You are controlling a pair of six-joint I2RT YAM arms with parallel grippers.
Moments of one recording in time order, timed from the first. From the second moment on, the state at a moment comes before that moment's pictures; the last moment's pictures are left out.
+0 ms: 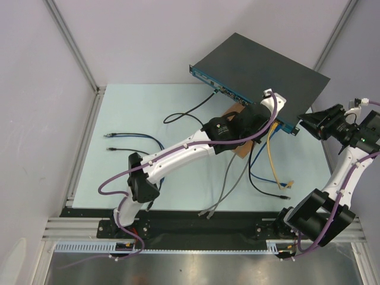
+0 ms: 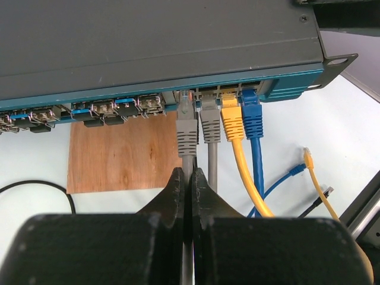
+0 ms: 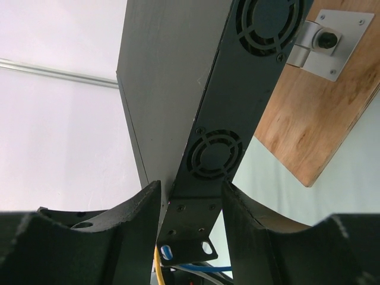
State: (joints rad) left arm -1.16 2.10 2.32 -0.69 -0.34 -0.13; right arm -0.71 1.22 1.17 -0.55 -1.19 0.57
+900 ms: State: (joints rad) left arm -1.16 2.13 2.38 -0.75 -0.35 -0.14; right arm -0.68 1.21 1.17 -0.54 -1.16 0.55
